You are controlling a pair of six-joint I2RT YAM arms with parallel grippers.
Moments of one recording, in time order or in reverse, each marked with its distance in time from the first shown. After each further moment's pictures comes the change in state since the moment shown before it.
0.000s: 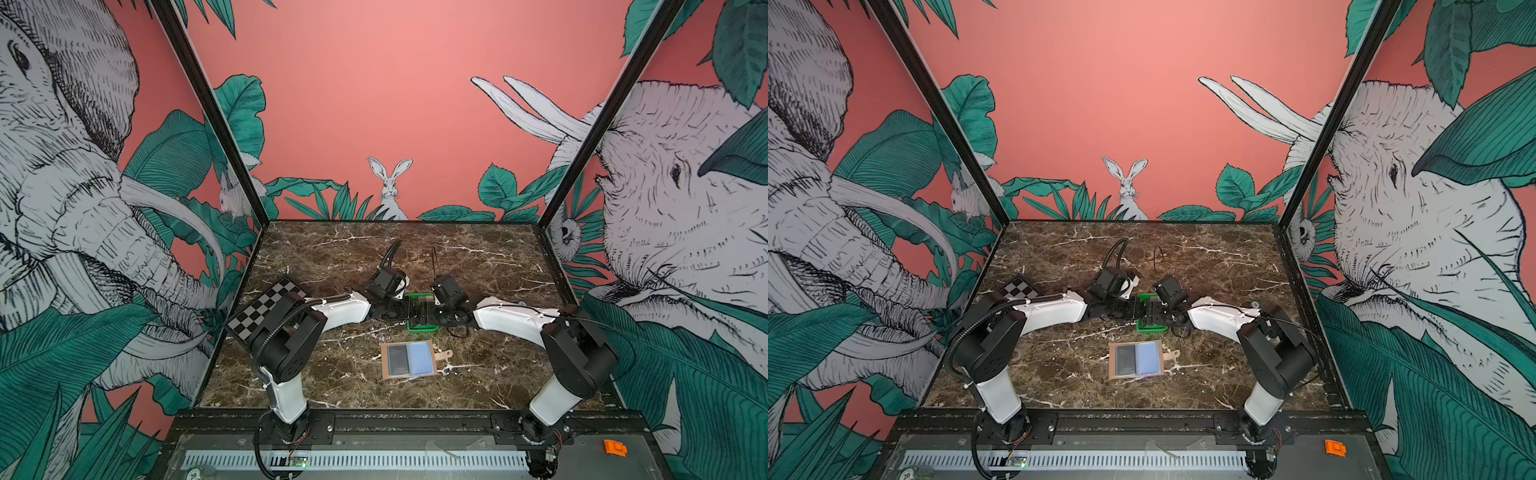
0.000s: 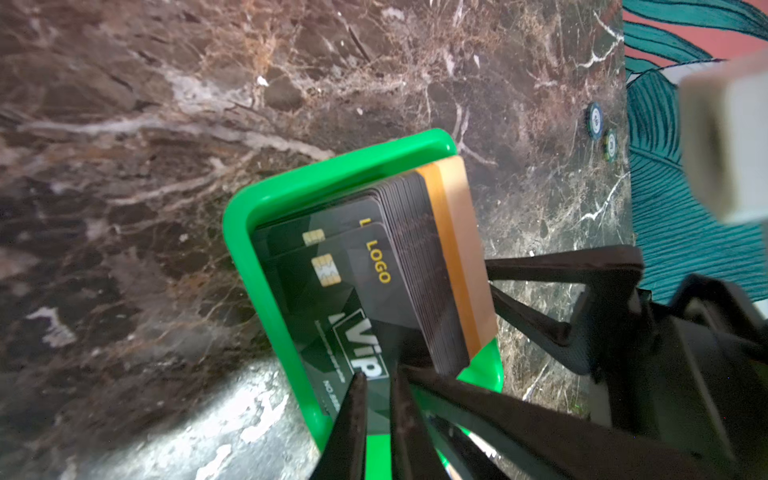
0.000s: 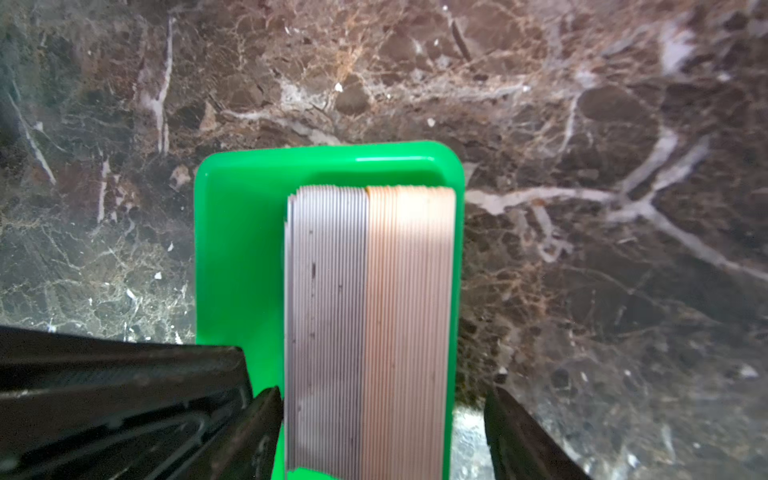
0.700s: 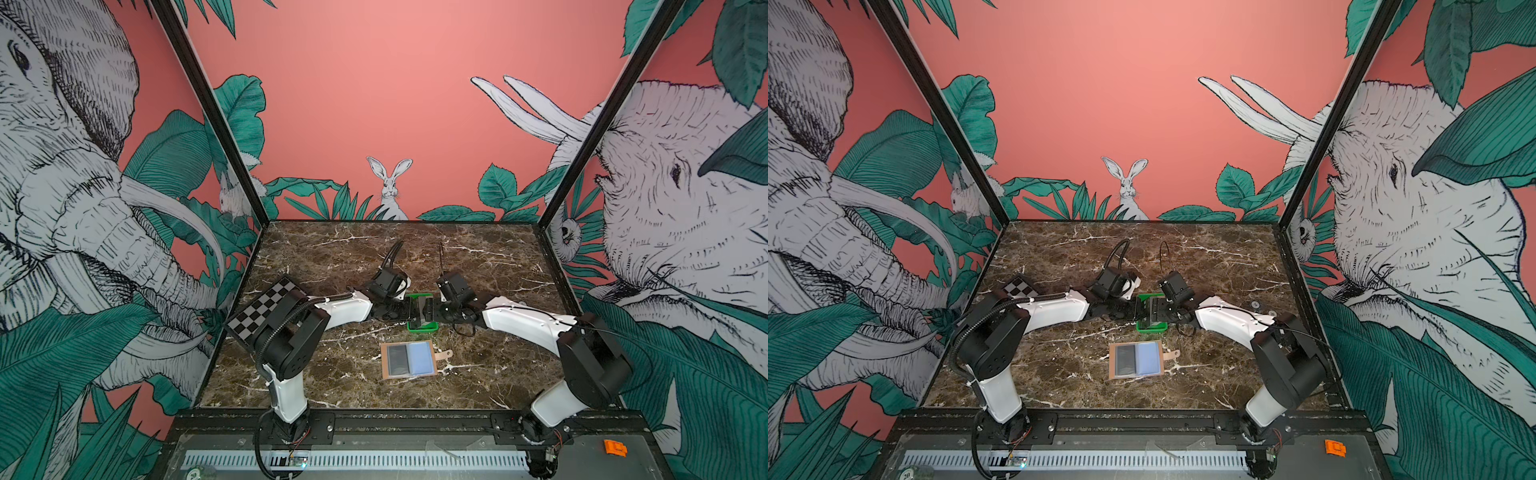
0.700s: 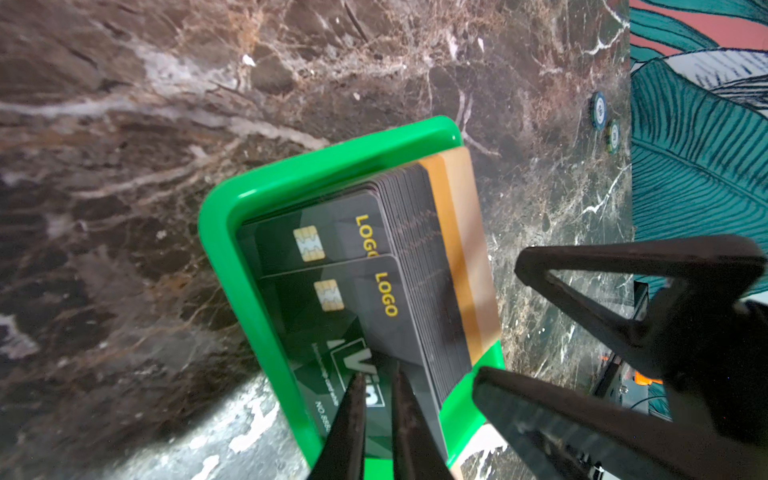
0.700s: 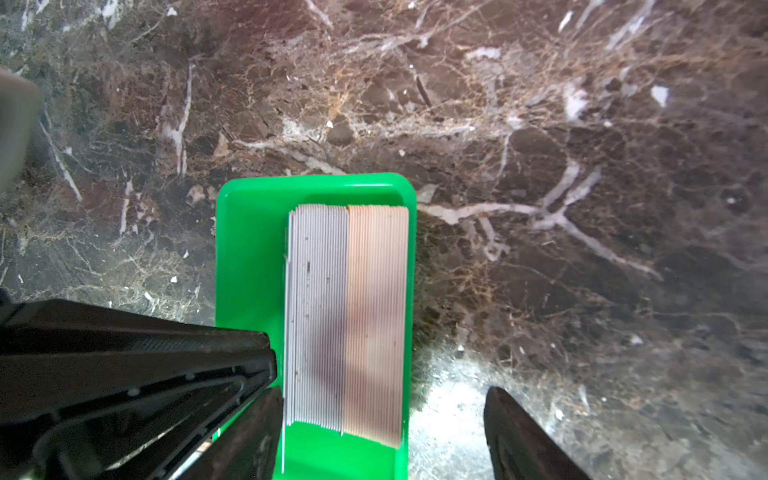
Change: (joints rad) left arm 0.000 0.024 0.013 -0.006 0.027 -0.002; right arm -0.022 -0.079 0.000 -0.060 0.029 -0.023
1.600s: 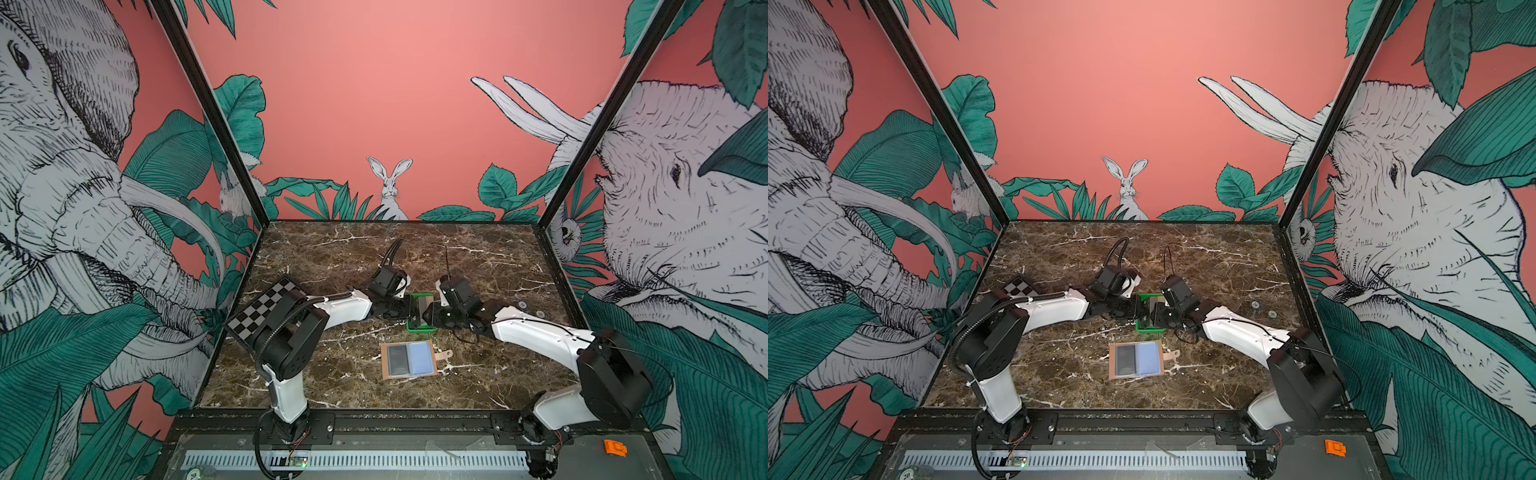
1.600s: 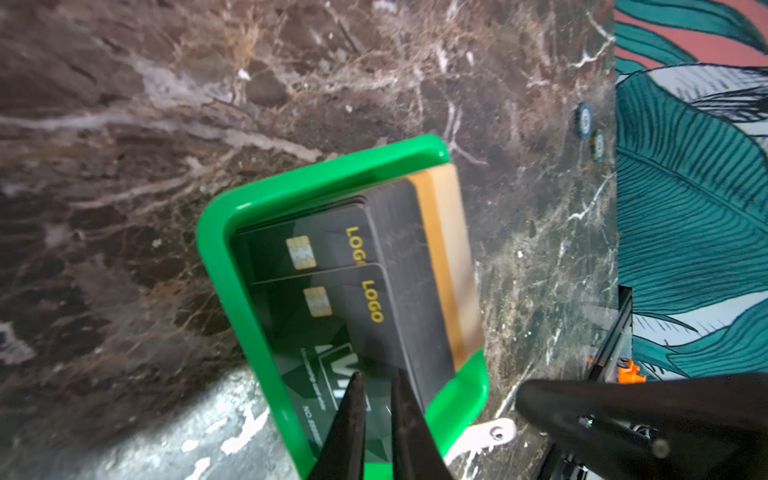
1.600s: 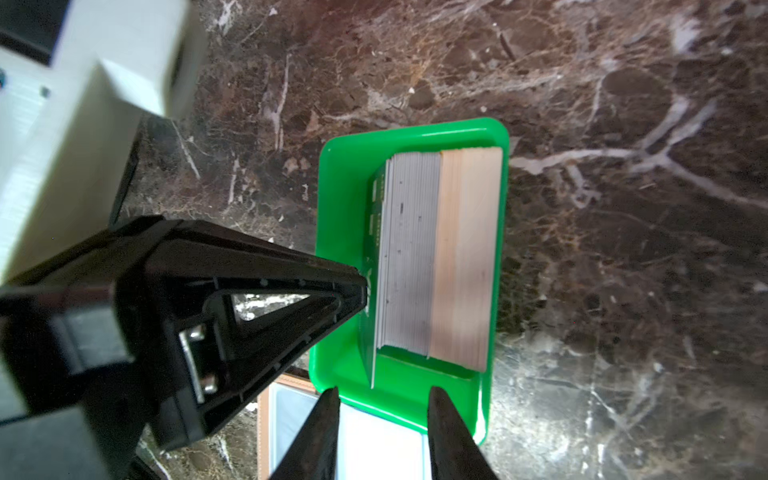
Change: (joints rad) left arm 0.000 -0.028 0.011 -0.001 0.013 -0.019; right arm 0.057 -0.114 -0.082 0.084 -0.130 0.117
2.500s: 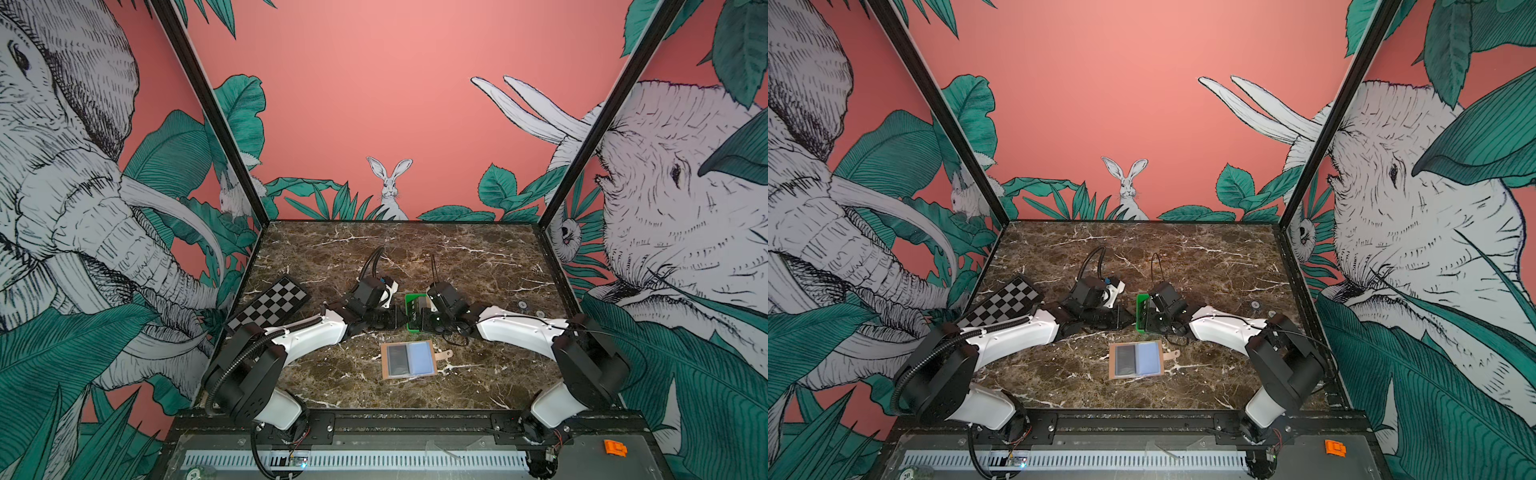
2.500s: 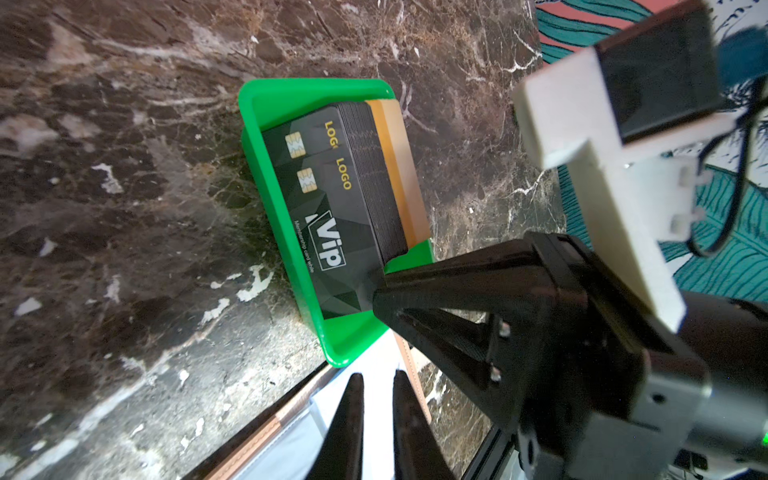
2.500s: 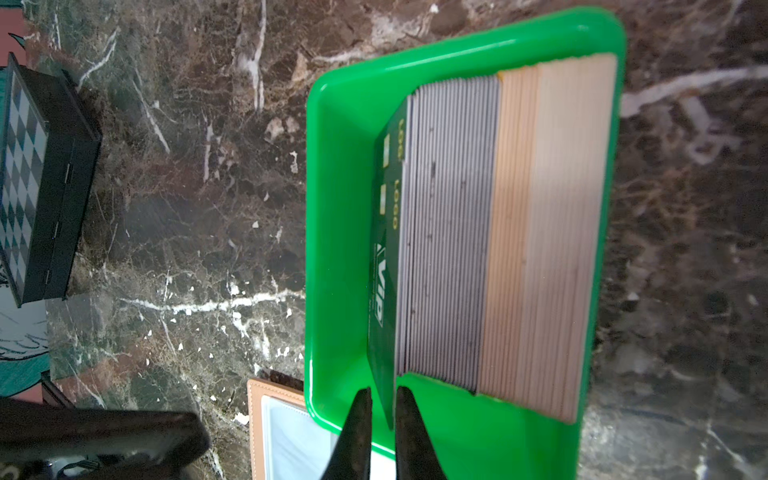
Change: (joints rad) left arm 0.000 -0.312 -0.273 0.073 0.003 -0.044; right arm 0.049 0.125 0.014 0.056 -0.005 0.057
